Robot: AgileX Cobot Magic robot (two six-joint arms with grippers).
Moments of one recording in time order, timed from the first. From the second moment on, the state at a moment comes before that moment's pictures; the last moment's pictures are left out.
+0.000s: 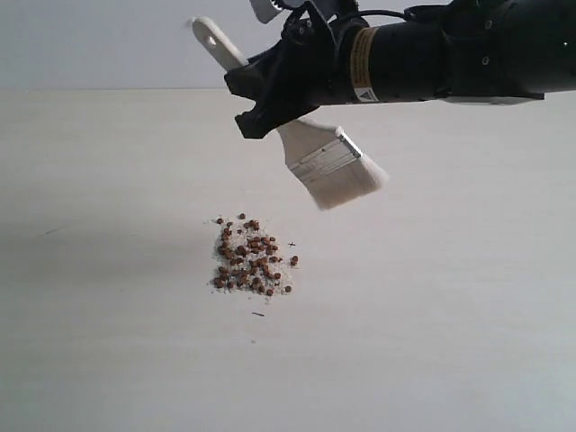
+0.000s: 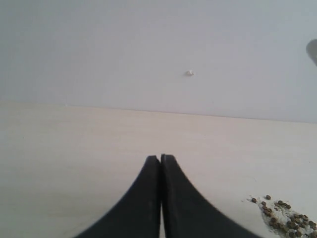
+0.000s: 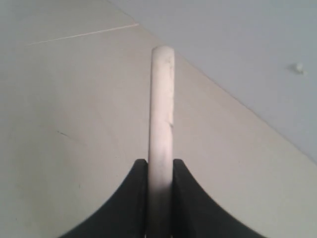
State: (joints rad) left arm -0.22 0.01 0.00 -0.38 0.16 0.24; right arm 0.51 1.78 -1.11 -1.20 -0.47 0.91
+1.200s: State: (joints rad) left arm -0.22 0.01 0.00 -0.38 0.16 0.24; right arm 0.44 2.24 -1.43 -1.16 -1.21 0.51
